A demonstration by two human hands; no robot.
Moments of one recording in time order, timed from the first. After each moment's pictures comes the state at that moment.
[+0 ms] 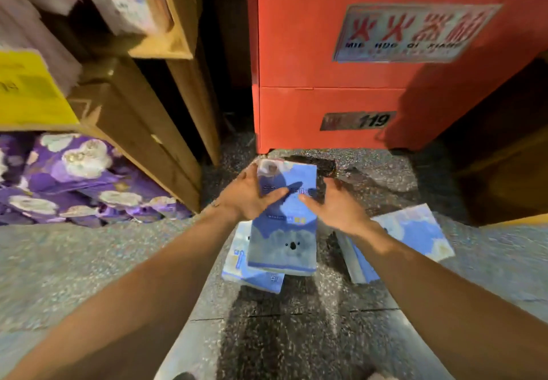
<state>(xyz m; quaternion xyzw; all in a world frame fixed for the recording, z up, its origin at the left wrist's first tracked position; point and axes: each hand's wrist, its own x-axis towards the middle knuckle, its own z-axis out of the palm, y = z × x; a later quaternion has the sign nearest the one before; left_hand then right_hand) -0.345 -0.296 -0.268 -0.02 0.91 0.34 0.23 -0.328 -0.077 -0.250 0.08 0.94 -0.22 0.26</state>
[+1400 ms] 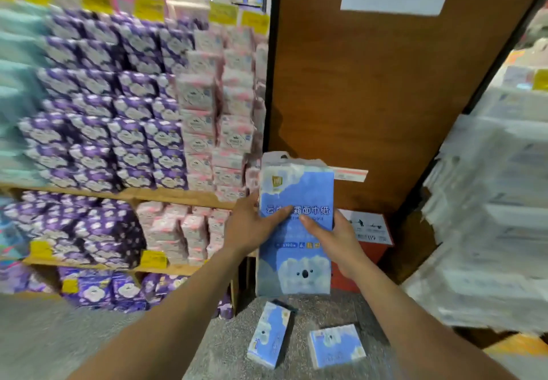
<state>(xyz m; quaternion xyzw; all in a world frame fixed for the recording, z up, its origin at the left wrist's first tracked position) -0.141 -0.350 0.548 0.02 0.83 0.56 -0.10 -0.144 -0.152 0.548 -0.03 0.76 -0.65 0.05</state>
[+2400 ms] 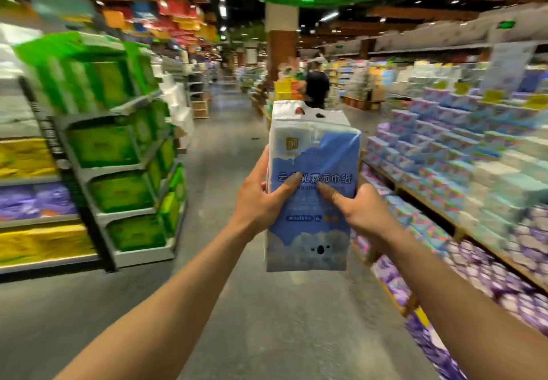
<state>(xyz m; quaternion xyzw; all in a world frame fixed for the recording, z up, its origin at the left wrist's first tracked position) 0.666 -0.810 0.797 -0.32 0.68 0.37 -0.54 0.474 -0.762 0.799 -0.54 0.49 -0.58 0.36</state>
